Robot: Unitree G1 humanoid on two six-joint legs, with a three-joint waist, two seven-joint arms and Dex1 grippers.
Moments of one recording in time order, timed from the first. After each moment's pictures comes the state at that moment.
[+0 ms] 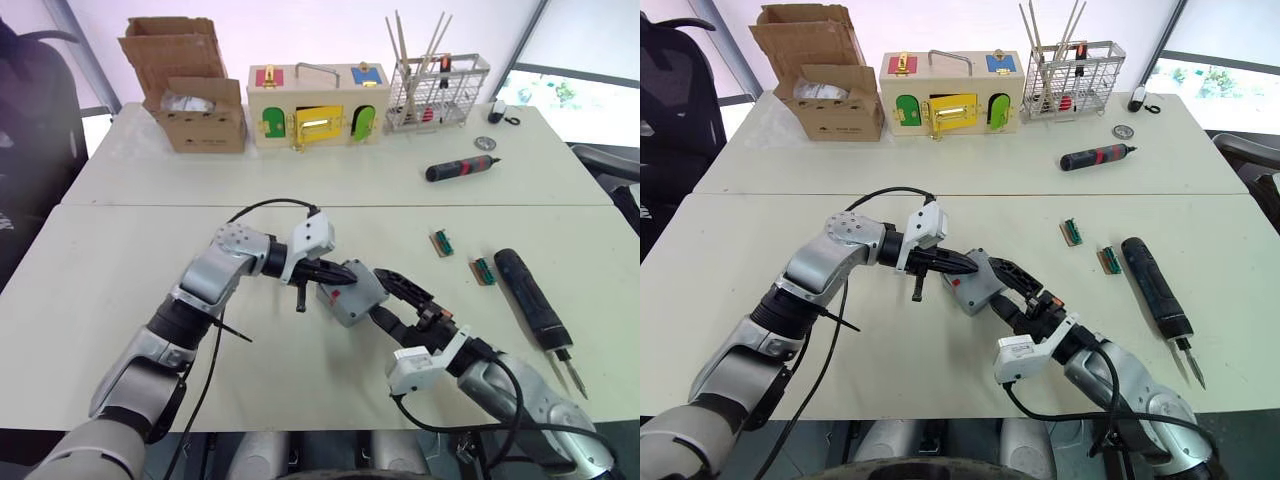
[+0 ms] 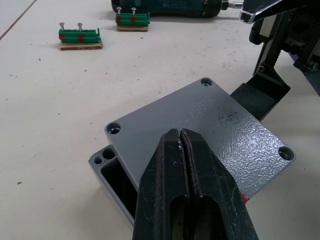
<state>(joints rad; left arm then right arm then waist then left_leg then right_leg) -0.69 0.41 -0.38 0.11 -0.24 0.44 -1.19 0.18 -0.66 0.17 -0.48 -0.92 -0.39 0.17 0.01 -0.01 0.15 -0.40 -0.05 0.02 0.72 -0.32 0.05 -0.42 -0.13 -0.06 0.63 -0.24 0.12</state>
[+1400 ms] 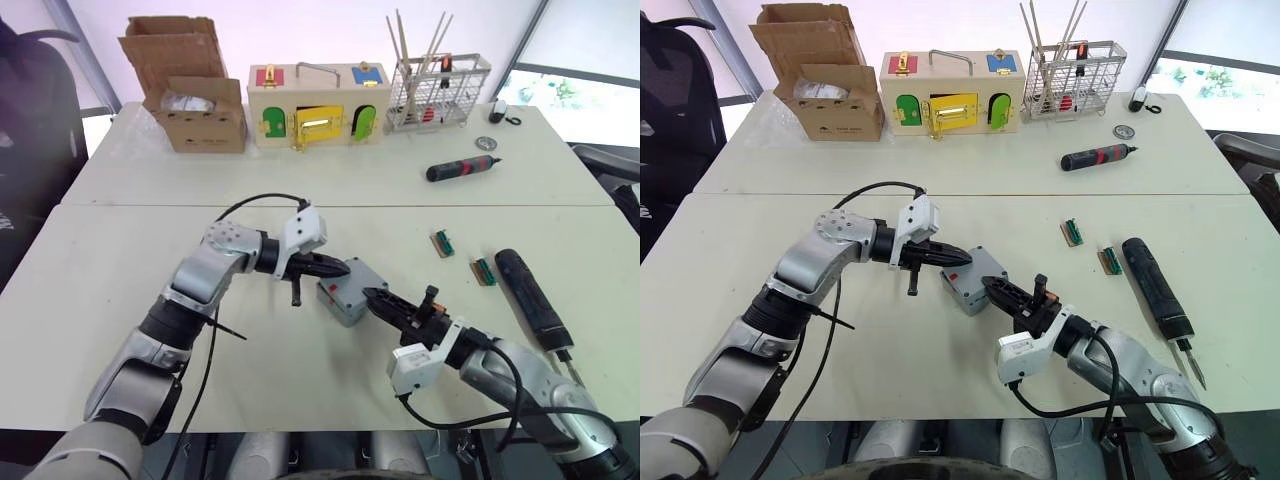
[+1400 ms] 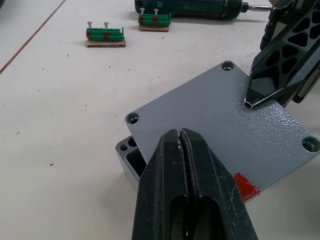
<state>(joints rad) -0.67 0.43 -0.34 0.10 -0.25 0.48 -1.16 0.10 -0.70 0.17 -0.41 -0.90 -0.49 0.22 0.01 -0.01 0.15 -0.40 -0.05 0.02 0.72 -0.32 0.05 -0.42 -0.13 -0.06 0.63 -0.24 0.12</state>
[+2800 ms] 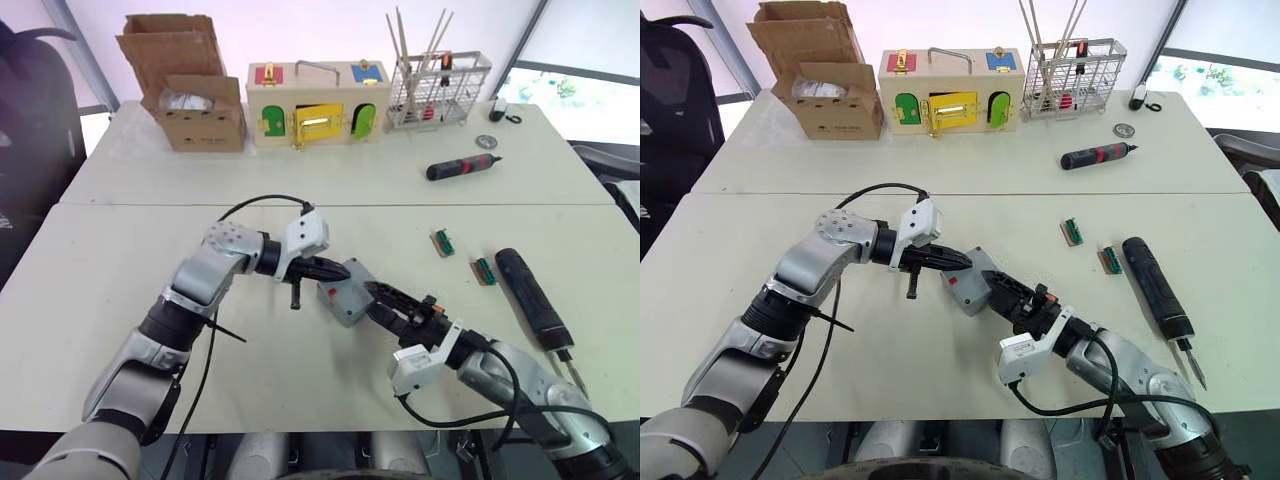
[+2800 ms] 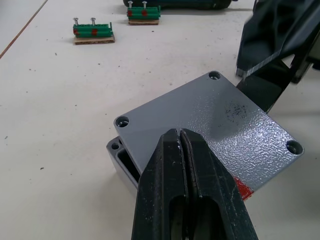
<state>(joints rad) -0.67 0.44 -0.37 0.07 -0.21 0.44 -1.19 0.09 -0.67 0.15 -0.36 -0.89 -0.53 0.16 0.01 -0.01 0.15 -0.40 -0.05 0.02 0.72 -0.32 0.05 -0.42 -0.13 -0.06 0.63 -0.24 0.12</state>
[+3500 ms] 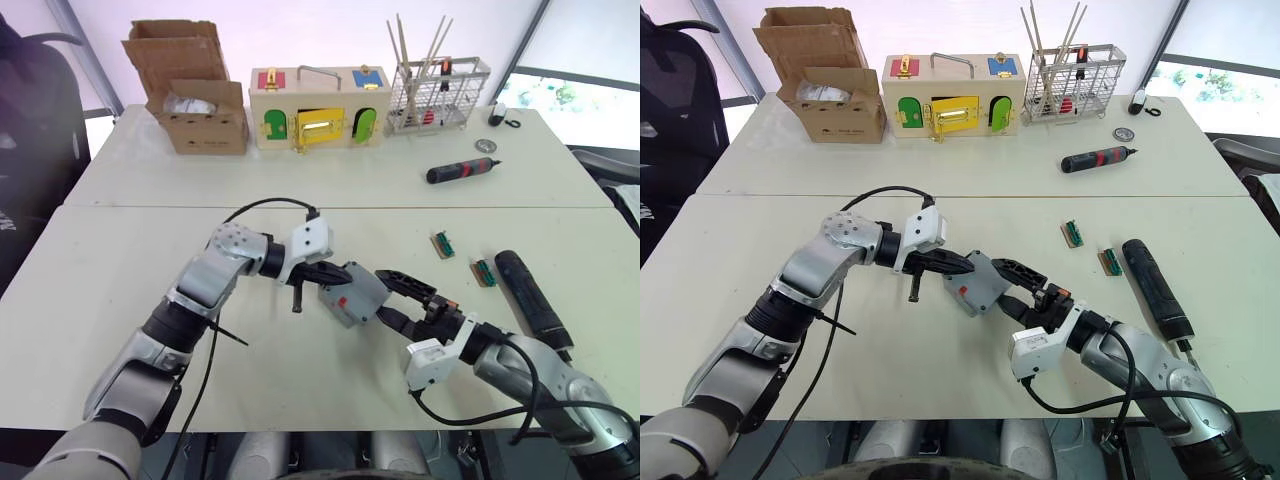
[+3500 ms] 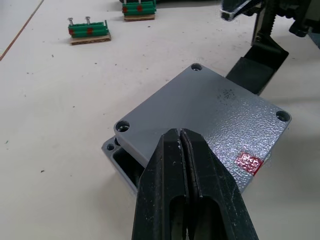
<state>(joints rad) -0.67 0.44 -0.40 0.09 -0.18 0.40 -1.17 0.10 -0.74 0.11 -0.38 -0.80 -0.54 0.27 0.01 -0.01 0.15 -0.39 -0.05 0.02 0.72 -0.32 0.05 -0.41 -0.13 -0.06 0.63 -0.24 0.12</state>
